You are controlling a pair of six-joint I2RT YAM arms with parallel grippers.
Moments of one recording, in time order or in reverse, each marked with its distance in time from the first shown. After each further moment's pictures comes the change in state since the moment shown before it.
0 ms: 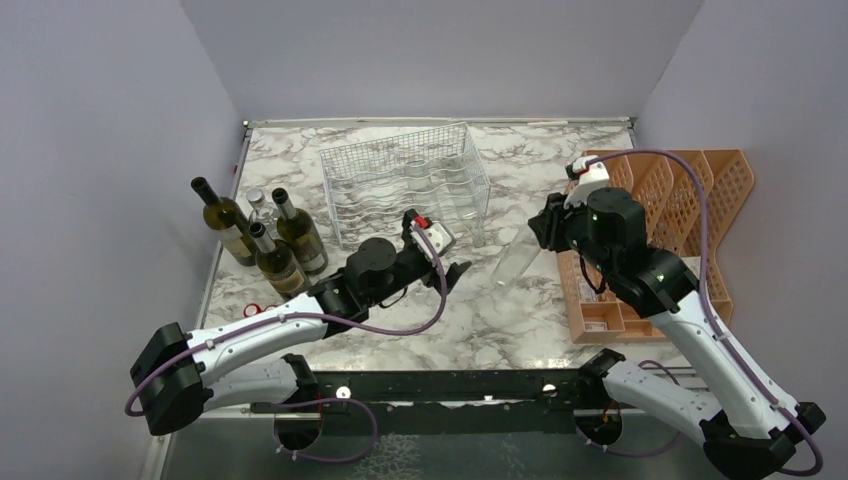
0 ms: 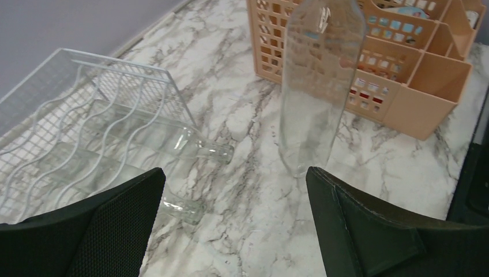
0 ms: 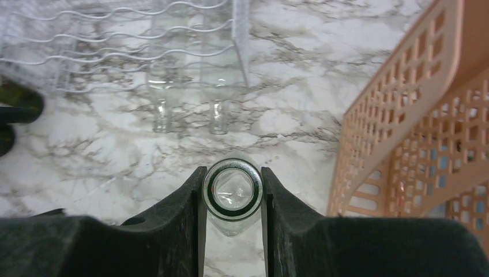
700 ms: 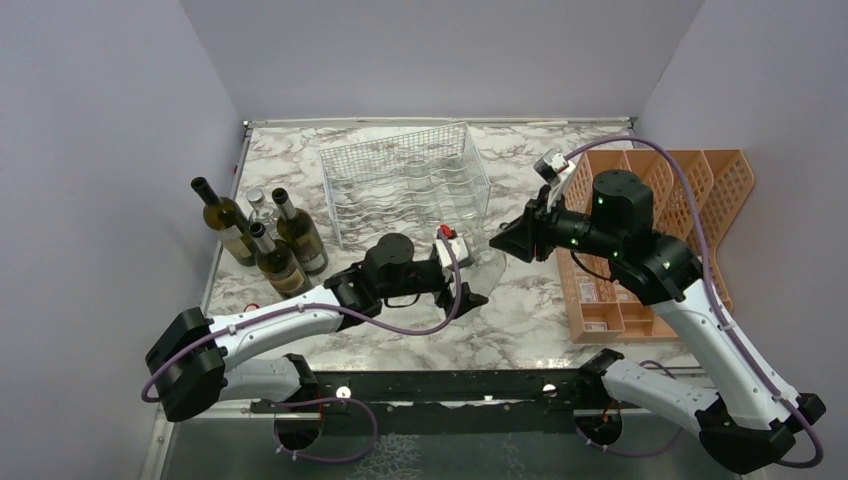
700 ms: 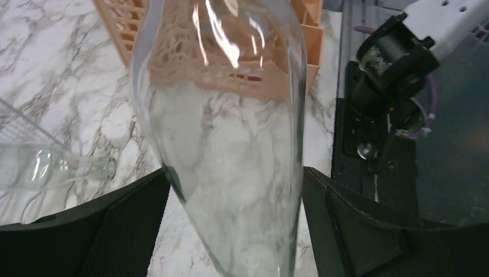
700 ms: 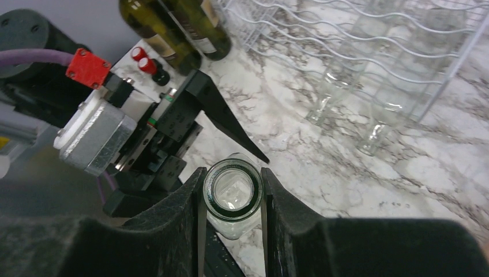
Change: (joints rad) left arm 0.001 0.122 0.025 -0.018 0.398 -0.112; right arm -0.001 0.070 0.149 -0.014 -0.652 -0.039
